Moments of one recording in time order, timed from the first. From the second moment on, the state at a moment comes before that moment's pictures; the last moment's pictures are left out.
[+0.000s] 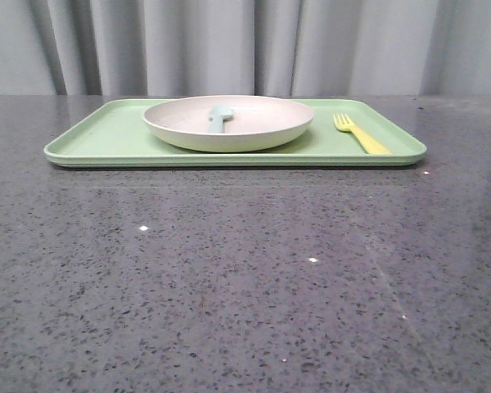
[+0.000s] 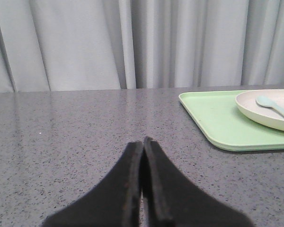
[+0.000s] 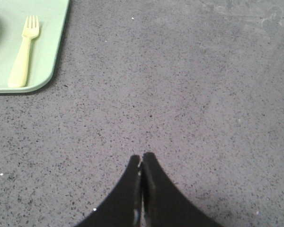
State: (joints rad) left arm -0.06 0.00 0.00 0.04 0.04 -0.10; right arm 0.31 0.47 -0.54 -0.44 0.72 0.54
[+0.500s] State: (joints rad) left arm -0.06 0.00 0.00 0.04 0.04 -0.10; right arm 0.22 0.21 -0.26 -0.11 0.25 0.00
